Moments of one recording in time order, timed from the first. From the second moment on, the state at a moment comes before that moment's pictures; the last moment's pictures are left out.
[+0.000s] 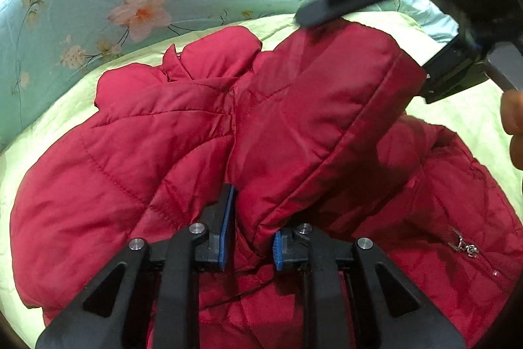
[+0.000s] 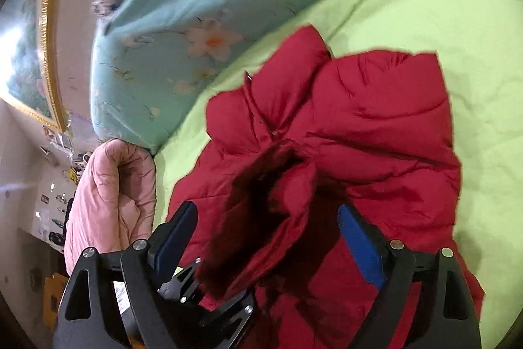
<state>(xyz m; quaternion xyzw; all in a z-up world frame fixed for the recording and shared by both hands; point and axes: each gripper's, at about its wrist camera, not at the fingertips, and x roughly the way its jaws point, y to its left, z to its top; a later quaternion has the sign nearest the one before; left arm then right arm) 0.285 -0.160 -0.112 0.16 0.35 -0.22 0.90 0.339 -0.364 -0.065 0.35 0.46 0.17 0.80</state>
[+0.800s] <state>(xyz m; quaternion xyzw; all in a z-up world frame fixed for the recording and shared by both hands) 0.341 0.006 -0.095 -0.10 0.43 -0.19 0.87 0.331 -0.421 -0.084 0.26 0.45 0.08 0.85</state>
